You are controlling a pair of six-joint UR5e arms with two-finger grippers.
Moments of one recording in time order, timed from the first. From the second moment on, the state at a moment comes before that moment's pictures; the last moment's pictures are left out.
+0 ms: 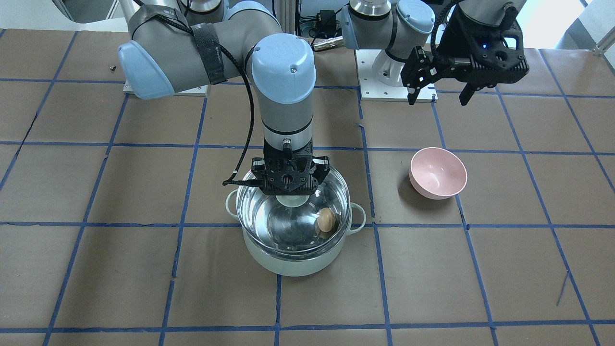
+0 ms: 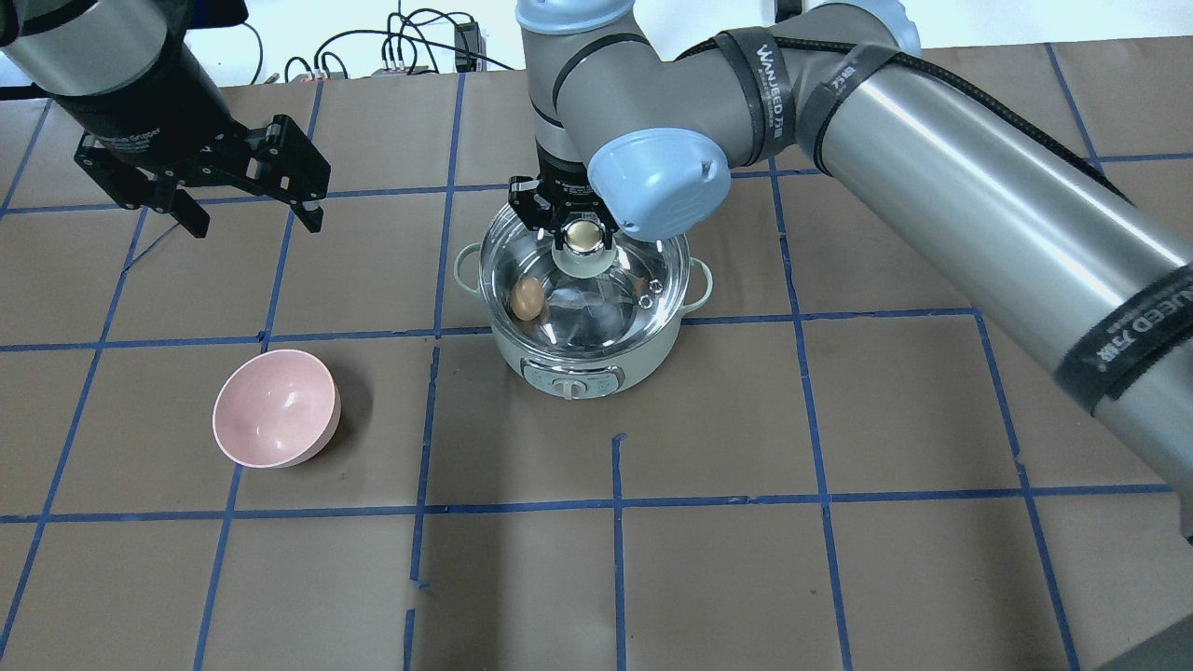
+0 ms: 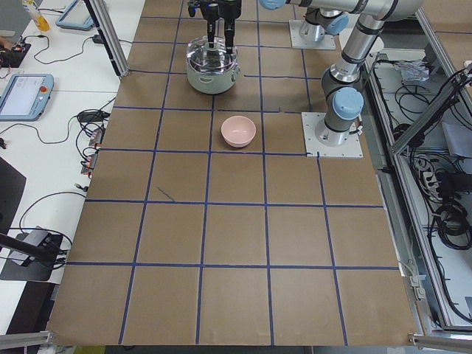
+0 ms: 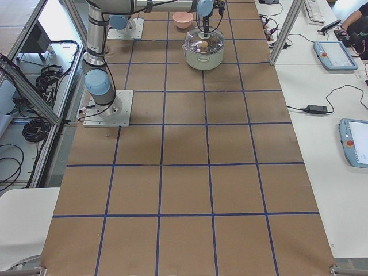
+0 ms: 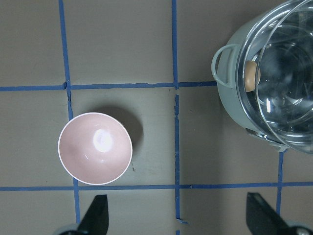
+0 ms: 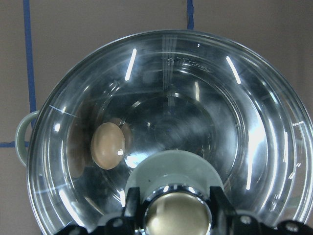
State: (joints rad) left arm -1.52 -1.51 -1.51 -1.69 1.59 0.03; right arm 1.99 -1.16 1.39 -1.87 -1.54 0.43
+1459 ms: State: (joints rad) left arm -1.51 -1.51 -1.51 -1.69 1.58 0.04; right arm 2.00 -1.15 1.42 -1.90 -1.54 0.43
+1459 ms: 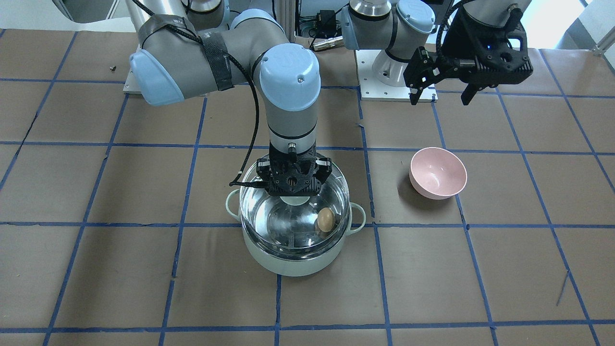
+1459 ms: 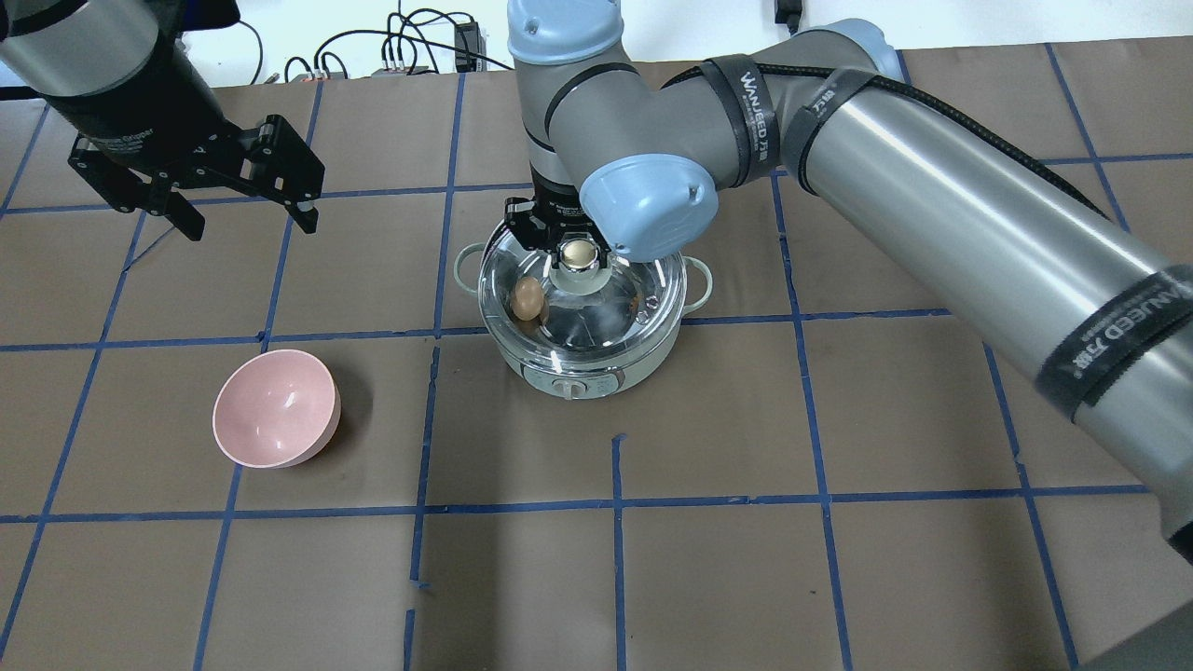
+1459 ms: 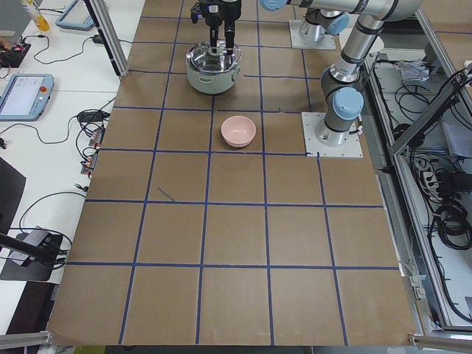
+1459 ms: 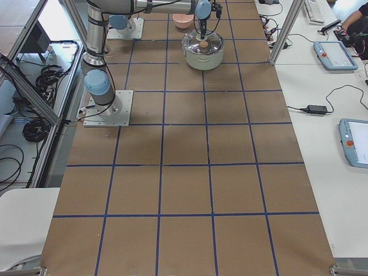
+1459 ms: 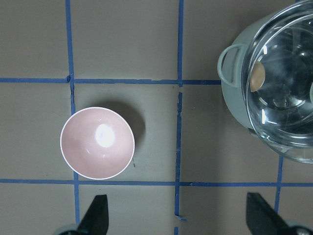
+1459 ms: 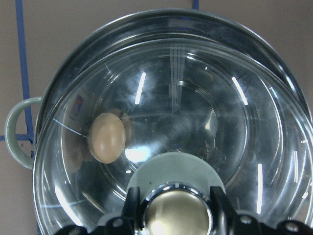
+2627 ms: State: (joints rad) left arm -1.52 -1.51 -1.51 -1.69 1.58 0.04; right arm 1.99 -1.15 1.42 -1.95 -1.54 0.43
